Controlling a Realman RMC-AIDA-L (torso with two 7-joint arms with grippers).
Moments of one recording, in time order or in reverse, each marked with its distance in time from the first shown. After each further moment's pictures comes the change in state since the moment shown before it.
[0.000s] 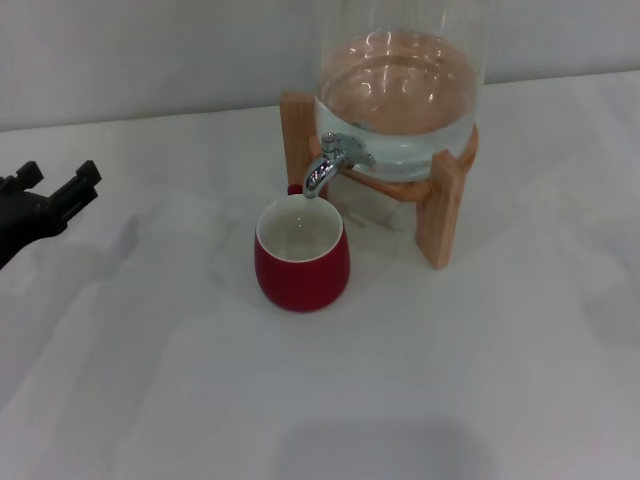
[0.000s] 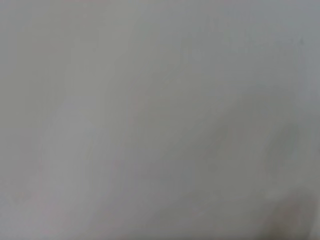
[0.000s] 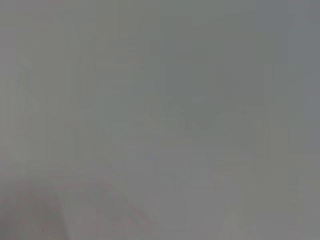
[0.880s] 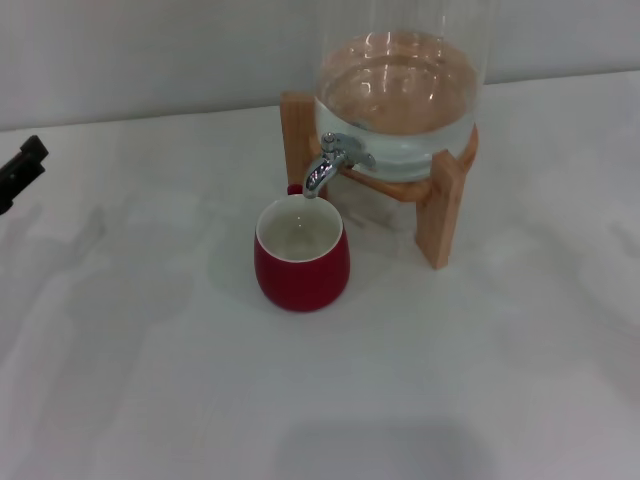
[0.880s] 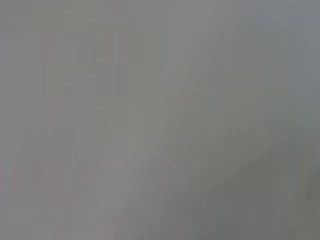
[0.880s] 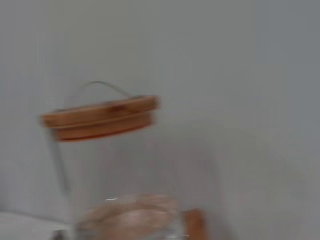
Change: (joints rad) left arm 0.000 -0.001 -0.123 -0.006 -0.001 -0.050 -0.033; right arm -0.066 0.021 -0.053 0.351 -0.185 0.322 0.205
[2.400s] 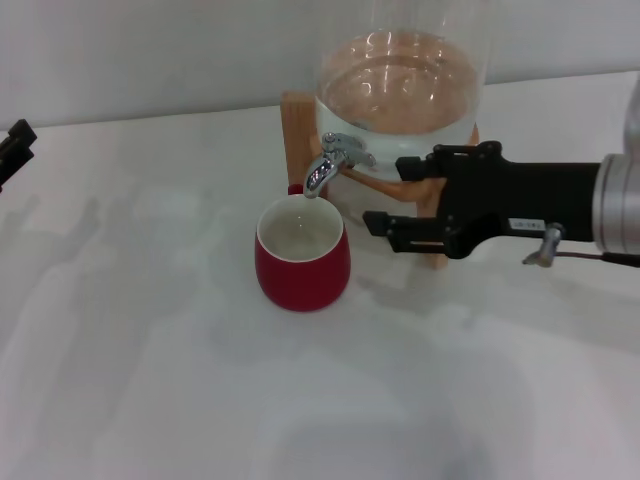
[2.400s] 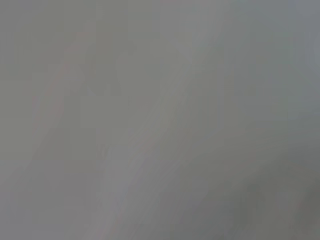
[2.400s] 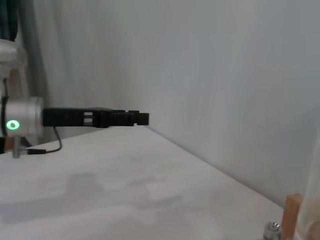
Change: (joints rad) left arm -0.003 -0.003 -0.021 0.018 -0.006 -0.009 0.030; right arm 0.001 0.004 -0.962 0.485 -0.267 -0.529 0.340
